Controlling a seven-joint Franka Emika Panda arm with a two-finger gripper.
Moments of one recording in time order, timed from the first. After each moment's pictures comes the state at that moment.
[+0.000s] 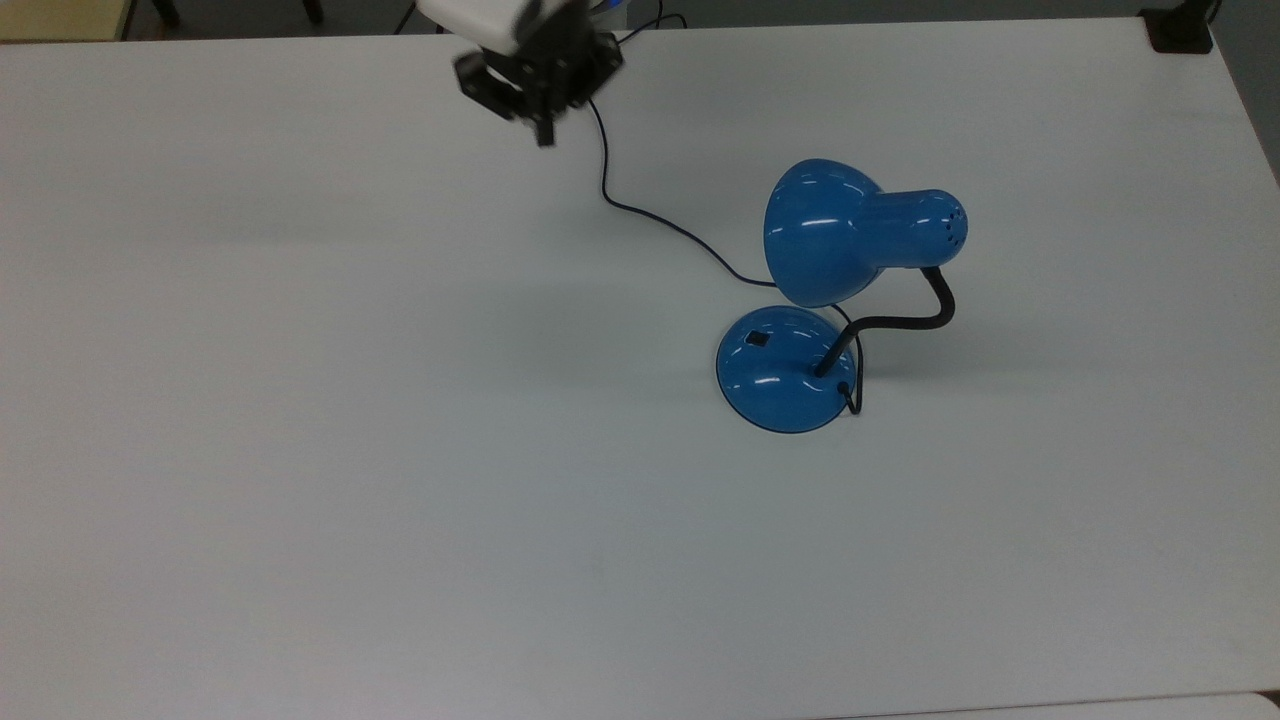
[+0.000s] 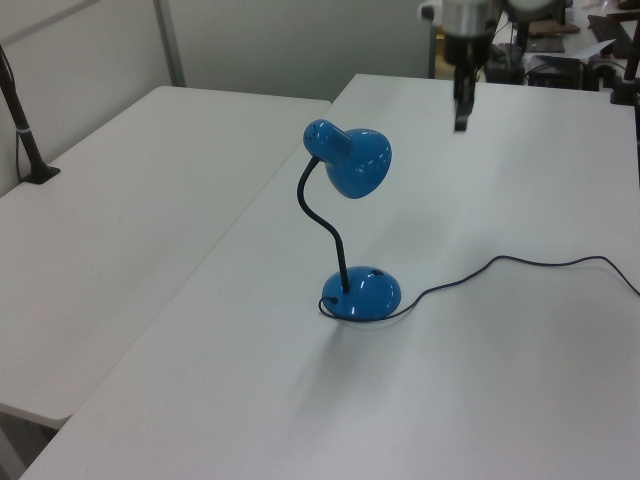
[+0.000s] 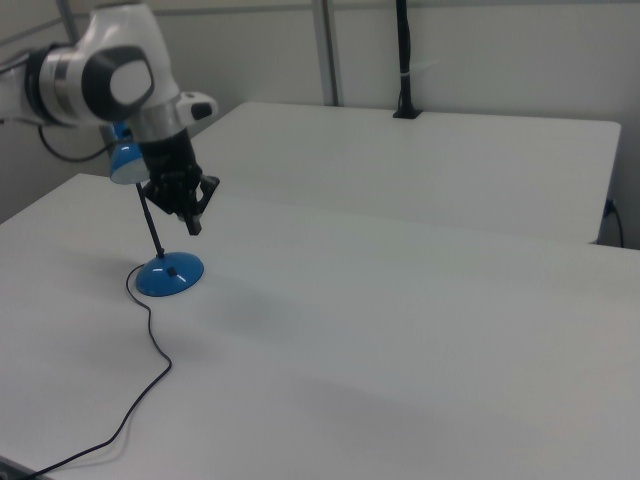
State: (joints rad) arm 0.17 0.04 -0.06 -1.79 -0.07 1.85 -0.20
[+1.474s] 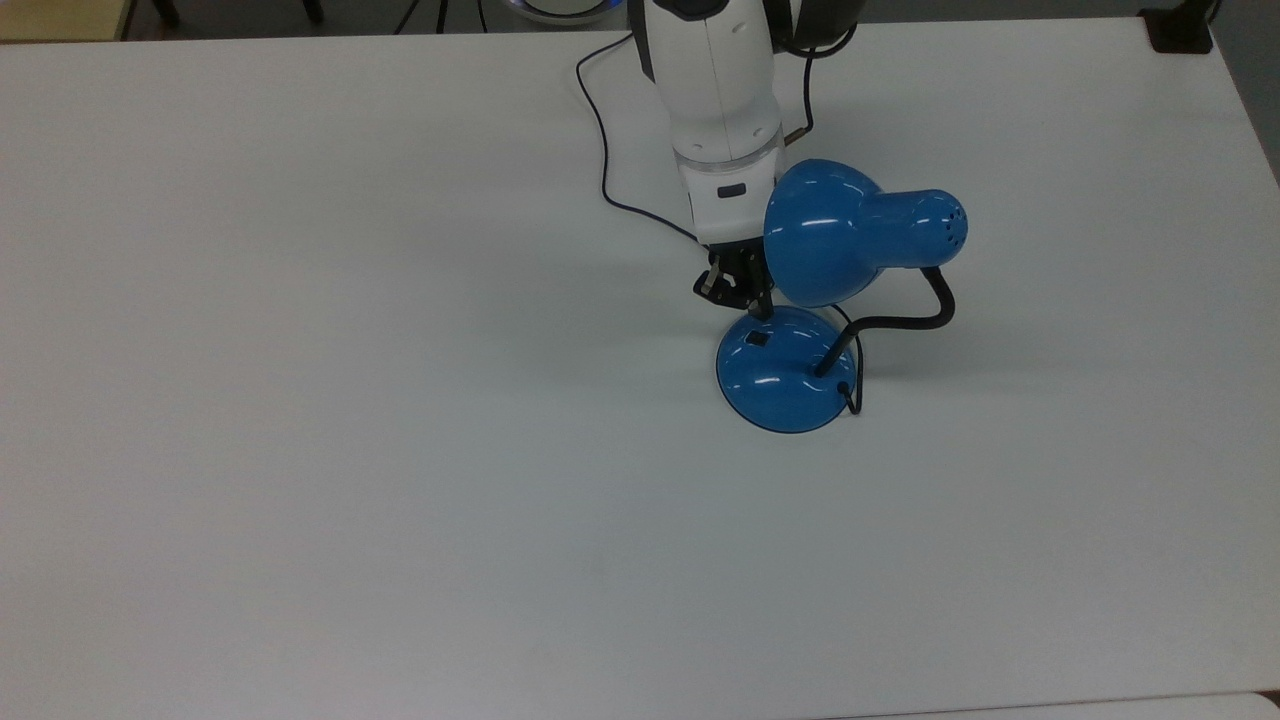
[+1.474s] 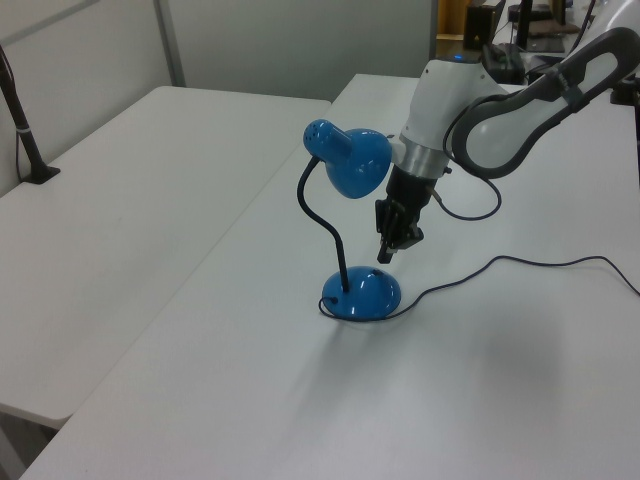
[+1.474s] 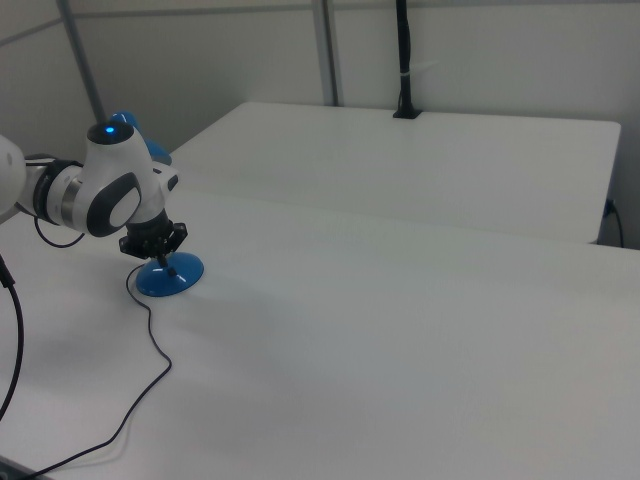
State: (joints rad) arm 0.28 0.30 0.05 -1.97 0.27 2.57 -0.72
